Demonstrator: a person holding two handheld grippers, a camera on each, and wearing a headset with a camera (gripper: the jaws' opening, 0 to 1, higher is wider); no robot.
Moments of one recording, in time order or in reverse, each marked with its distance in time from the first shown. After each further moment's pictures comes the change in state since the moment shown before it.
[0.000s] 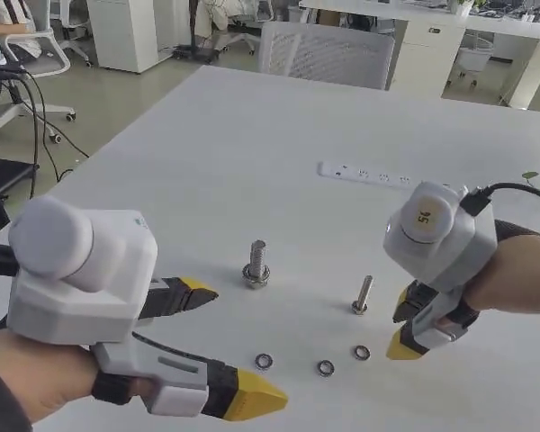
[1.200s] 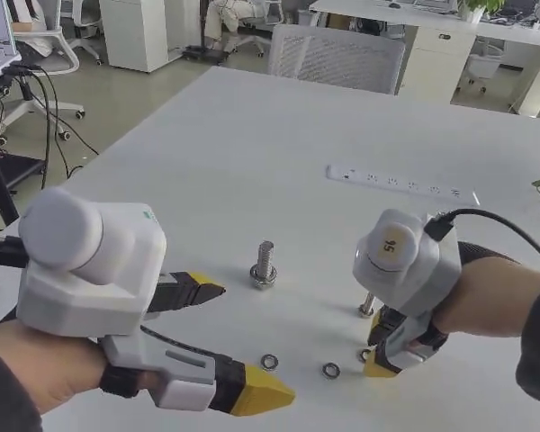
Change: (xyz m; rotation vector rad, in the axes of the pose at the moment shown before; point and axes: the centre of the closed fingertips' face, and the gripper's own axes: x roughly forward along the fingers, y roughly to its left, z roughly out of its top) left arm -0.003 -0.002 -0.001 0.001 -0.021 0.006; right arm 0.027 0.023 0.019 -0.089 0.017 0.038
